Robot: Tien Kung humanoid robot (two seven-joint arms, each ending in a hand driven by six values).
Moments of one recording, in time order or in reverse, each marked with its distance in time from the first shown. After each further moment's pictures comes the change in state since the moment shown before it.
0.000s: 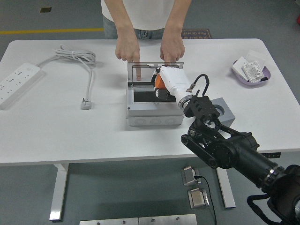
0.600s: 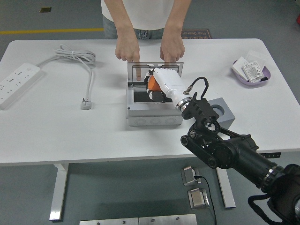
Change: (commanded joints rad) left arm -0.009 -0.003 -0.003 0.000 0.016 -0.003 -0.001; right arm 0.006 0.000 -0.039 -0.037 0.029 -0.024 0.102
